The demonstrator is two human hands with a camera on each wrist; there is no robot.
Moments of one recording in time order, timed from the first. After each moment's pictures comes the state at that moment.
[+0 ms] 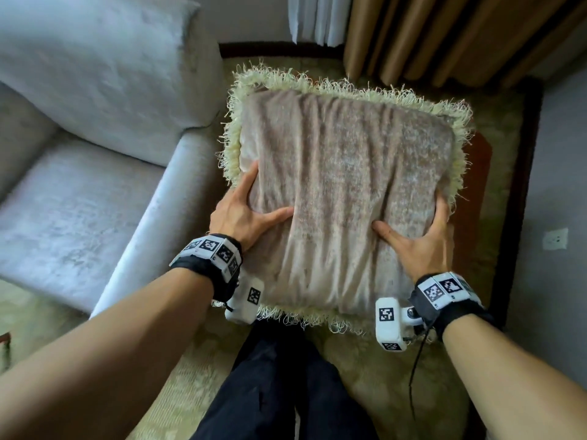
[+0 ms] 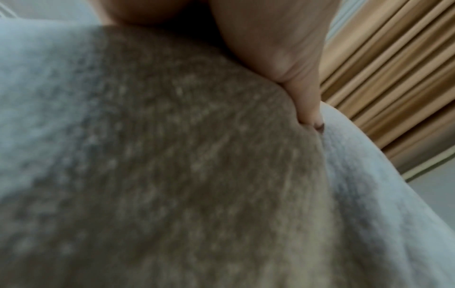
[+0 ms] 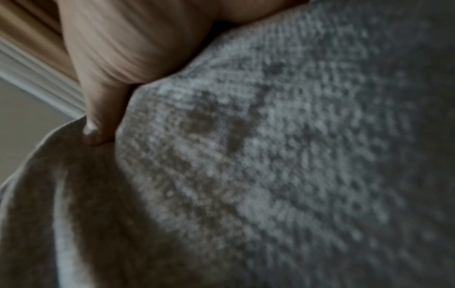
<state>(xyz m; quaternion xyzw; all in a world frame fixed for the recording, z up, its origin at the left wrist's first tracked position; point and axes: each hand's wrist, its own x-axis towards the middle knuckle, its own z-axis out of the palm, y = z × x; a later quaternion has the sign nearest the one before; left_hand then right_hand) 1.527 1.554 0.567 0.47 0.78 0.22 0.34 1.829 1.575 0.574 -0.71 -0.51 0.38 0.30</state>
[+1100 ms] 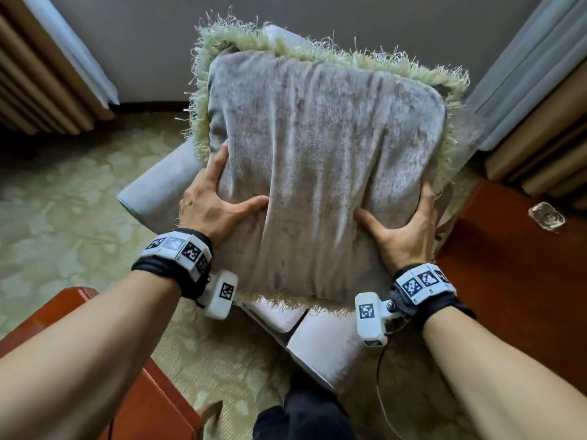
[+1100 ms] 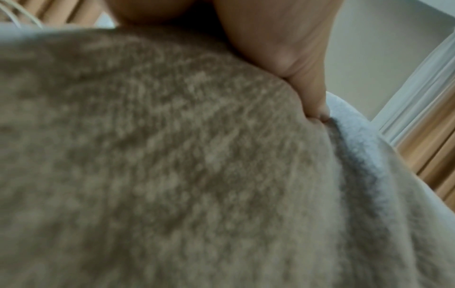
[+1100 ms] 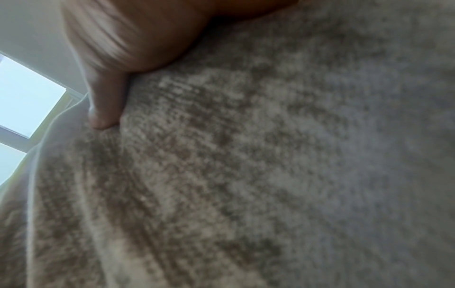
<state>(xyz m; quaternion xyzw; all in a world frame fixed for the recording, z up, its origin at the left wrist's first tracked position) 0.959 1.281 0.720 0.36 0.85 0.35 0.16 1.238 1.421 0.687 -0.54 -0.66 0.35 0.38</state>
